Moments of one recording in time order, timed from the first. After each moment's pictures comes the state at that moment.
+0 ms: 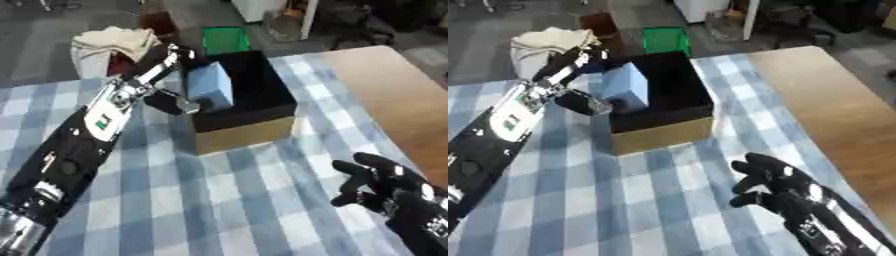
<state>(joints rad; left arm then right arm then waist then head) -1.03 0.46 -0.19 -0.94 -0.46 -0.56 -0.19 -0.23 -0.26 0.24 -1.98 -0.33 -0.05 0.46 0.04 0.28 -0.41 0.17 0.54</state>
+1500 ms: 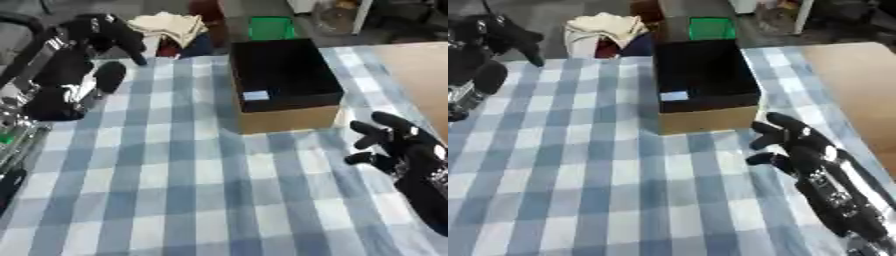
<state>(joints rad) -0.39 0.63 -0.07 -1.91 0.26 -0.23 -0.27 -0.17 -0.29 0.17 -1.98 -0.34 -0.07 0.37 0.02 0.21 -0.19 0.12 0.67</state>
